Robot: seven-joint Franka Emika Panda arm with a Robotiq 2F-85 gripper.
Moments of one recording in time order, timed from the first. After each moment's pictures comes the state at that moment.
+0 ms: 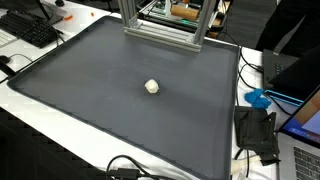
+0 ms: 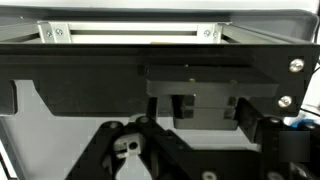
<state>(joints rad) 0.14 -0.75 0.25 -2.63 0.13 1.97 0.22</state>
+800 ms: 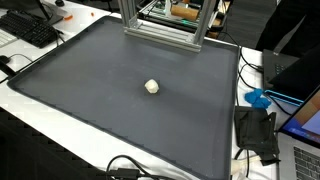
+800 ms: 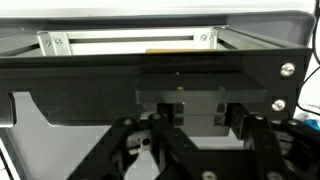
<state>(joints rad) 0.15 -0.75 0.27 -2.62 0.13 1.95 0.28</state>
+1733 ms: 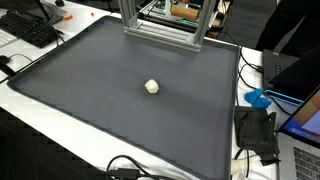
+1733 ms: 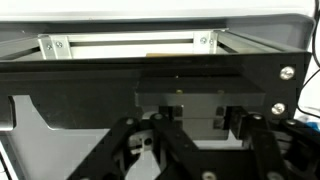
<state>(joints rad) 0.15 -0.75 0.27 -2.62 0.14 1.94 0.28</state>
